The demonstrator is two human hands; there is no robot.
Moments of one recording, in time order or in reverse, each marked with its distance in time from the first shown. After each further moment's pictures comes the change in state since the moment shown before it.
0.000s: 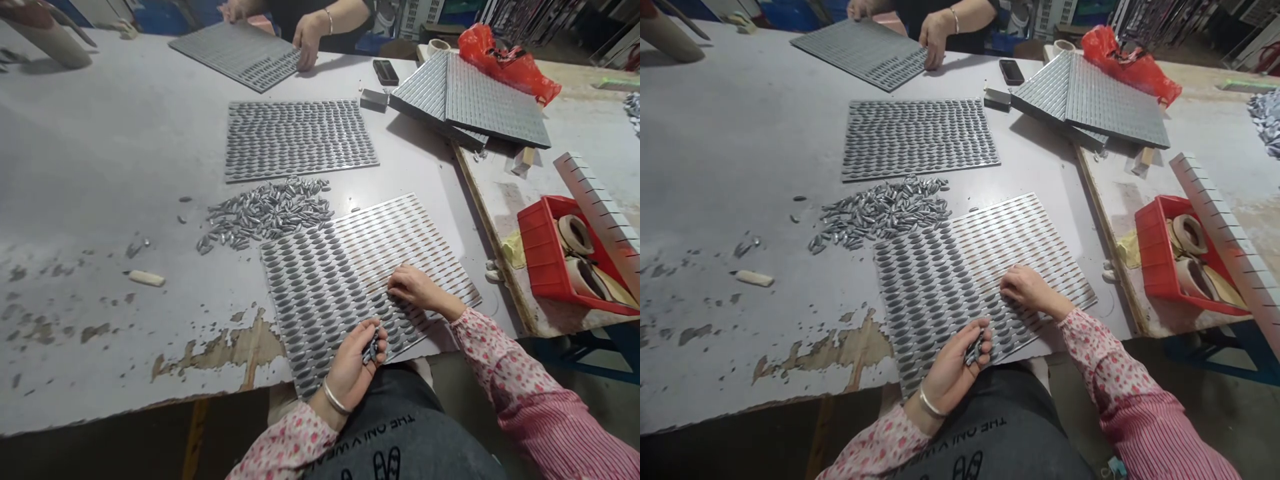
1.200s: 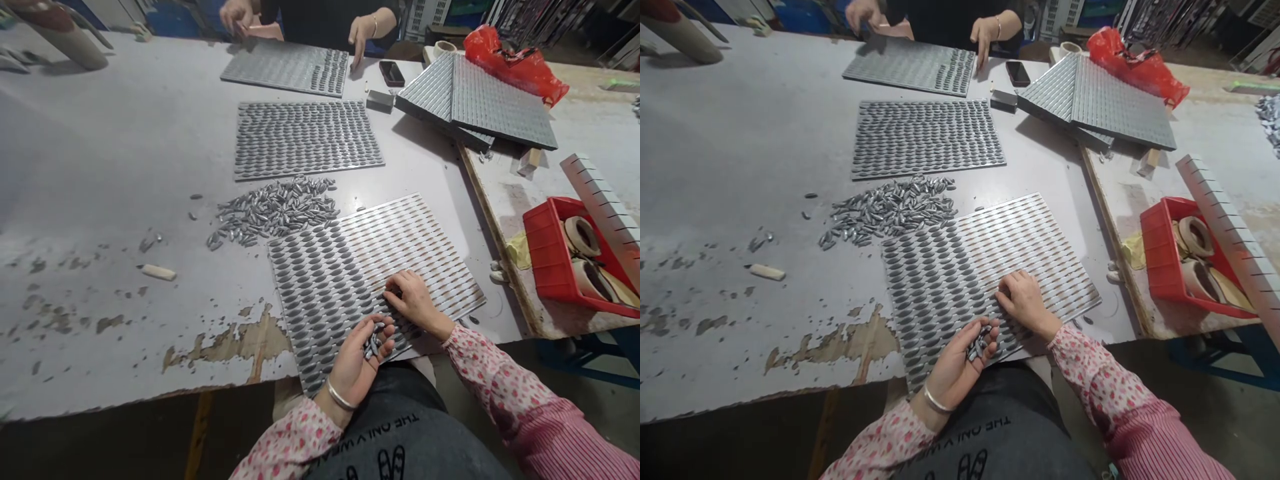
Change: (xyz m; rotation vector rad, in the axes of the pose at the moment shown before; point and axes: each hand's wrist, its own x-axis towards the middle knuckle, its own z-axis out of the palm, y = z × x) left_hand -0.003 0.000 0.000 -0.072 0.025 0.061; right_hand -0.005 -0.036 0.034 -0.004 0.328 0.274
